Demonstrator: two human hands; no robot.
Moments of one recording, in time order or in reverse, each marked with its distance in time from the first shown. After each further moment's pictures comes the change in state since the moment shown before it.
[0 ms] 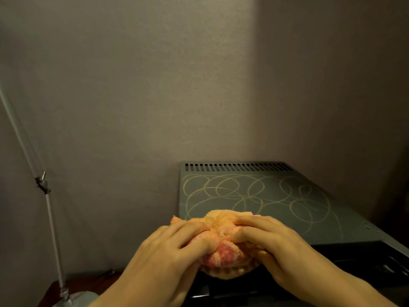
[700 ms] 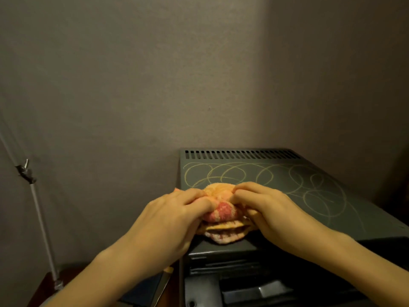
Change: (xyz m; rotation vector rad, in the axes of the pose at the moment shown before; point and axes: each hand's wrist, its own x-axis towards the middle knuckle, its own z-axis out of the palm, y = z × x) left_hand 0.035 -0.049 0.014 -0.033 -0.098 -0.062; right_hand 0.060 0.019 0.010 -0.011 0.100 0.001
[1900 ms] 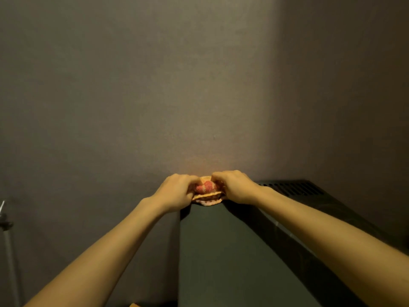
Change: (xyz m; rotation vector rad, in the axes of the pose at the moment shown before) left_hand 0.154 -0.156 0.058 0.010 -0.141 -0.315; right_hand 0.198 0.132 0.041 -0.172 -0.129 0.126
